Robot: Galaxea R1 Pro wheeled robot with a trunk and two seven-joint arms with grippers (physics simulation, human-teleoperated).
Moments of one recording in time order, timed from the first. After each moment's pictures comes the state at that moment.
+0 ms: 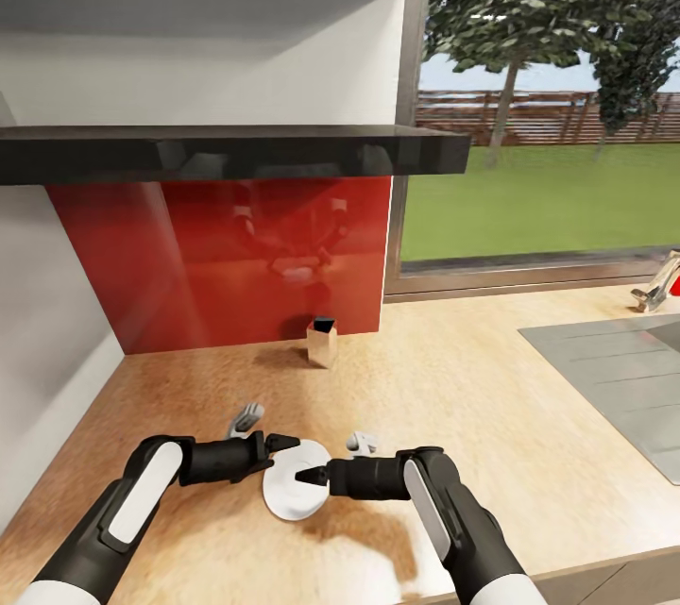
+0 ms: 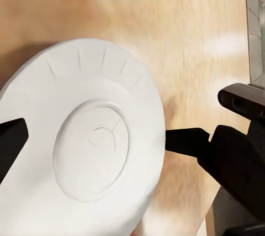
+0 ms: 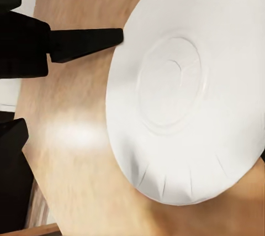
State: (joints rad) left arm -0.44 0.16 -0.14 -1.16 0.90 1.03 -0.25; right arm -0.46 0.17 0.13 -1.00 -0.24 0.91 0.62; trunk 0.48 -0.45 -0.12
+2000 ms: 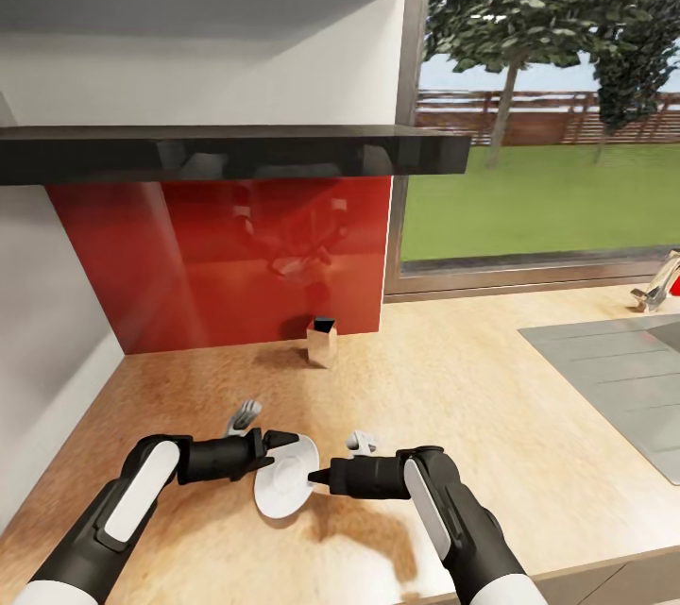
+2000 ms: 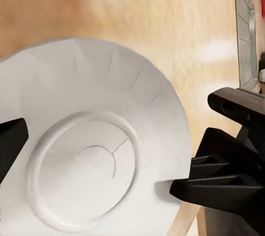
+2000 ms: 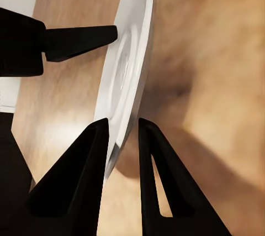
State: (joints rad) left arm -0.44 0.17 -0.13 -1.16 0.94 1.03 -0.25; right arm -0.46 0.17 0.13 -1.00 -0.24 0.91 0.62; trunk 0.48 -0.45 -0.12
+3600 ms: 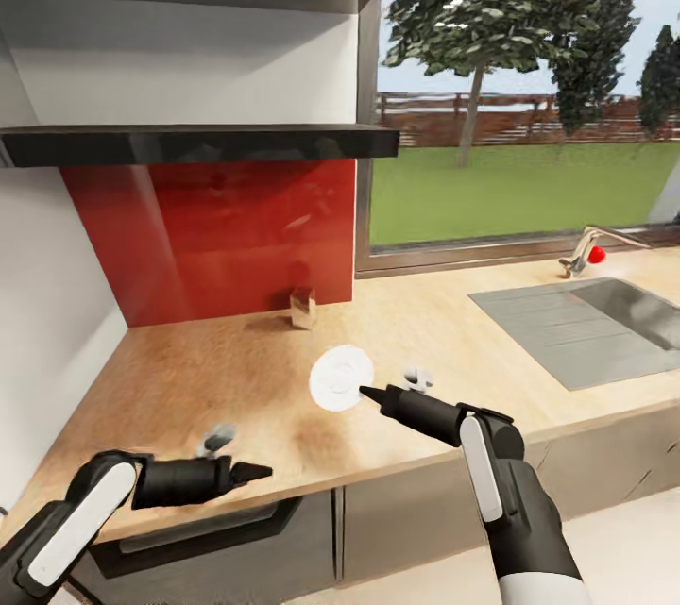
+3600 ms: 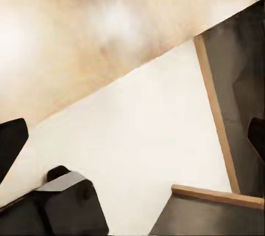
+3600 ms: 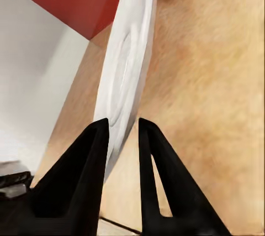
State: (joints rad) left arm -0.35 0.42 -0.29 -1.35 1.01 1.01 -0.37; right arm -0.46 0.17 -0.14 -1.36 -0.24 0.91 0.61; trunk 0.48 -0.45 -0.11
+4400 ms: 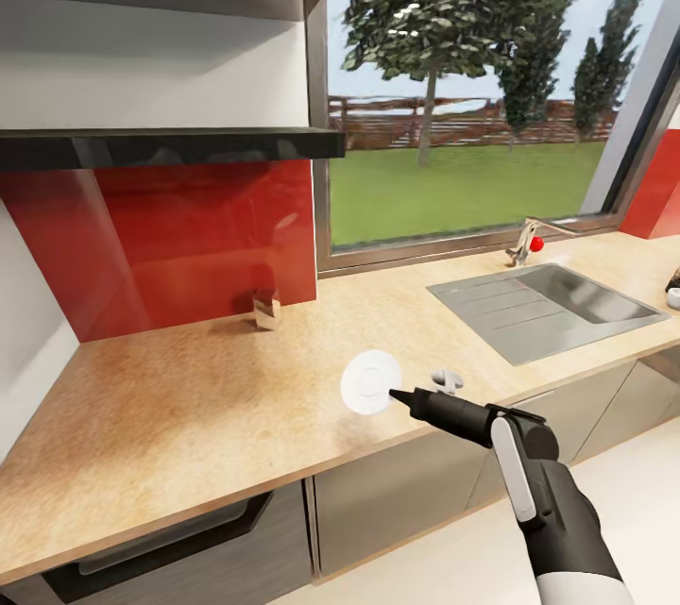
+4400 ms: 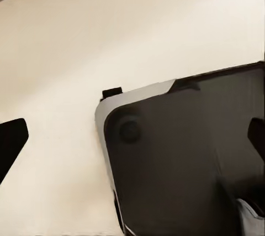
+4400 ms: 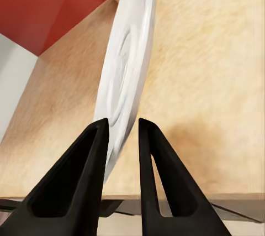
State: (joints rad) left arm -0.07 0.18 -0.79 -0.24 0.64 -0.22 -0.13; right arm -0.46 0.05 -0.15 -1.36 -0.25 0.91 0.61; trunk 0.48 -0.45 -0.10
